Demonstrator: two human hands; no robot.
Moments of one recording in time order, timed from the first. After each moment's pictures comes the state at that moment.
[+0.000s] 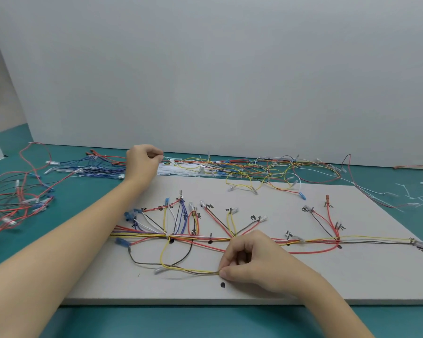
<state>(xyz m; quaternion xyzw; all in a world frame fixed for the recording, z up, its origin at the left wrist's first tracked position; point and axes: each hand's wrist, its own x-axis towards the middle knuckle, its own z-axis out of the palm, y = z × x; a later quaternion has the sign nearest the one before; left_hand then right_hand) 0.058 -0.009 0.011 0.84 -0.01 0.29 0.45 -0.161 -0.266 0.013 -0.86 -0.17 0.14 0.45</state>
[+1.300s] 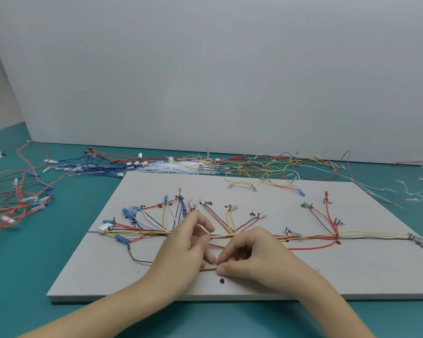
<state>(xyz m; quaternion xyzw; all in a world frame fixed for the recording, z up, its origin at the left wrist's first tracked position) -0.152 -0.088 -0.015 0.81 -0.13 0.03 0.56 -0.160 -0.267 0.006 -0.88 -0.17 0.10 0.44</state>
